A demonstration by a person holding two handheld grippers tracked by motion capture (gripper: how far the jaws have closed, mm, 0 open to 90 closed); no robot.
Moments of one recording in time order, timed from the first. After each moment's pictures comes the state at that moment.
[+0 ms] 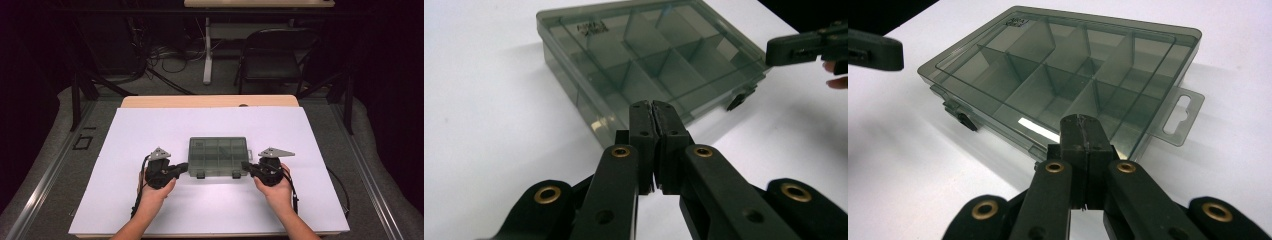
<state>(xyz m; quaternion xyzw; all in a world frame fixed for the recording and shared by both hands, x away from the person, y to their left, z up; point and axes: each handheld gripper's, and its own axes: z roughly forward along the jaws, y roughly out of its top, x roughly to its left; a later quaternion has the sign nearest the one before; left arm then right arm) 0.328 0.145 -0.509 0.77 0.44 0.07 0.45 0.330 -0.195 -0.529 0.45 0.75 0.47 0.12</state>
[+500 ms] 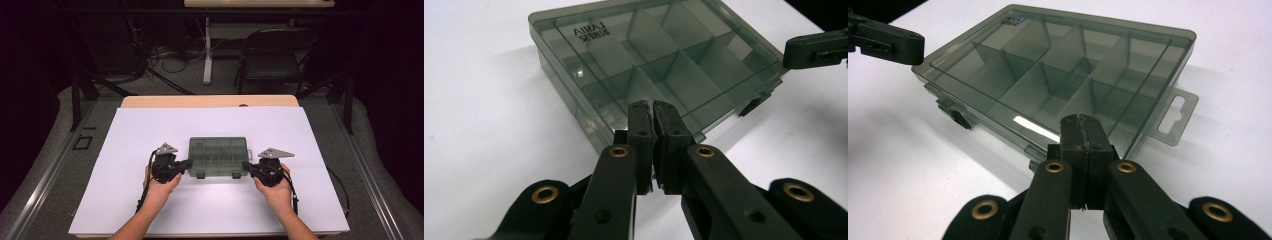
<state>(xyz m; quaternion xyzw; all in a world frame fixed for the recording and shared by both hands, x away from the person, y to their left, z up) 0.342 0.133 -0.517 0.79 0.44 0.07 0.43 0.329 -0.194 -0.531 0.45 0.75 0.46 0.13</state>
